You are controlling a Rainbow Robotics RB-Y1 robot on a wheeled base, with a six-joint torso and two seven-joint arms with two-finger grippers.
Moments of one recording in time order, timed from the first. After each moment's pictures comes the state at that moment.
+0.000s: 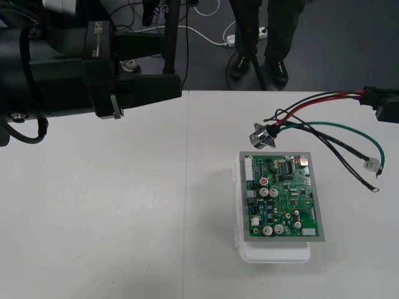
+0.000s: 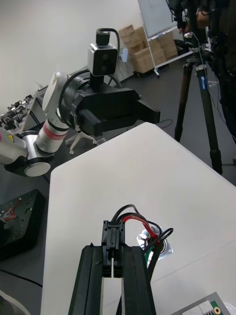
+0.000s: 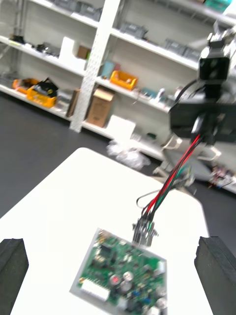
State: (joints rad) right arm 0.07 -1.06 -0.49 -2.28 0.75 -1.11 -0.88; left arm -0.40 0.66 0.07 -2.21 -1.33 -1.06 1.12
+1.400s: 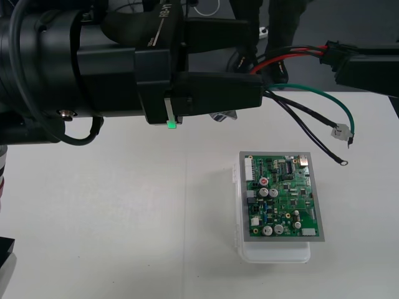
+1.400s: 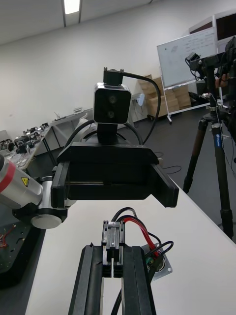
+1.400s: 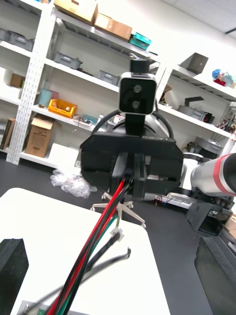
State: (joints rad) right arm -0.10 -1.05 -0.27 -2.34 0.71 -0.88 -0.75; left arm -0.55 0.48 -0.08 -2.21 -1.29 -1.06 1.11
